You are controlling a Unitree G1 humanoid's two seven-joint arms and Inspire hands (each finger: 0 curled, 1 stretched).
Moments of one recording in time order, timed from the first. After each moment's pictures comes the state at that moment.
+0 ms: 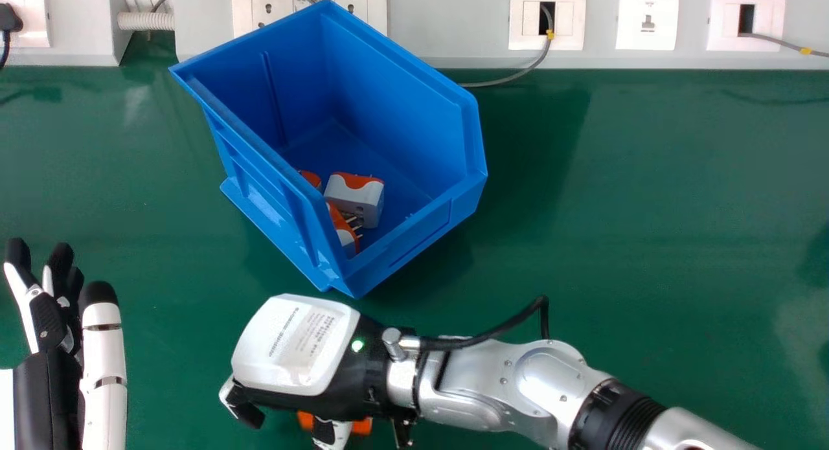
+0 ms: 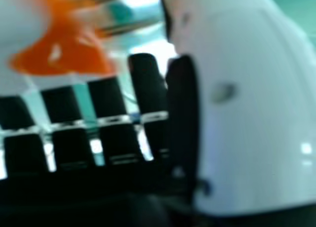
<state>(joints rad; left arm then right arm) 0.62 -0.10 0.17 -0.42 -0.01 -0.34 0.07 -0.76 -0.07 0.93 0.74 -1.06 -0.46 -0.08</state>
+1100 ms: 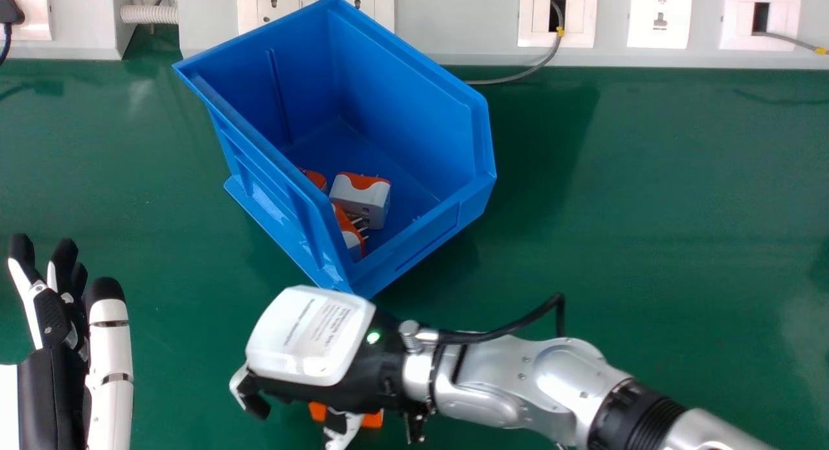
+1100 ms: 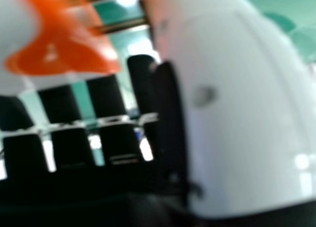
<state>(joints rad) 0.60 -0.10 0.16 -0.42 0.00 -0.34 0.07 -0.73 -0.13 0.91 0.70 -1.05 -0.49 -0.17</state>
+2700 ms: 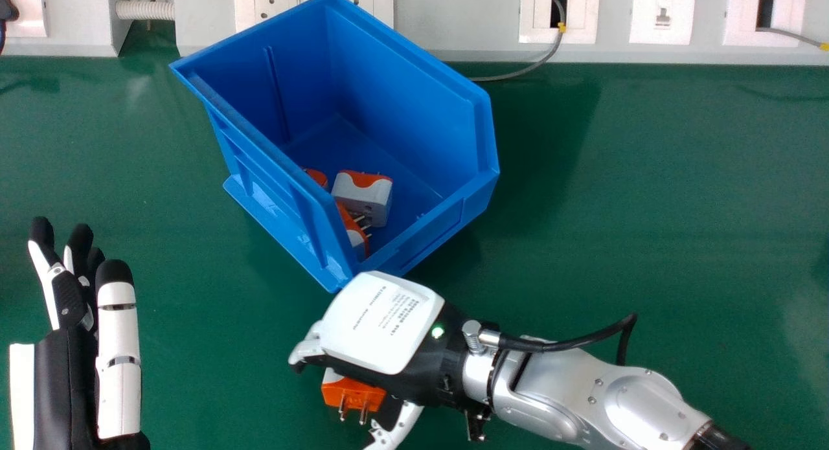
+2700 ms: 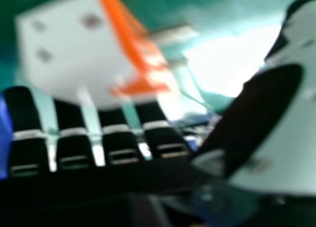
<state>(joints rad) 0.56 -0.09 0.15 -0.43 -0.01 -0.29 0.06 -0.53 -0.29 0.79 0.36 -1.10 -0.32 0.09</state>
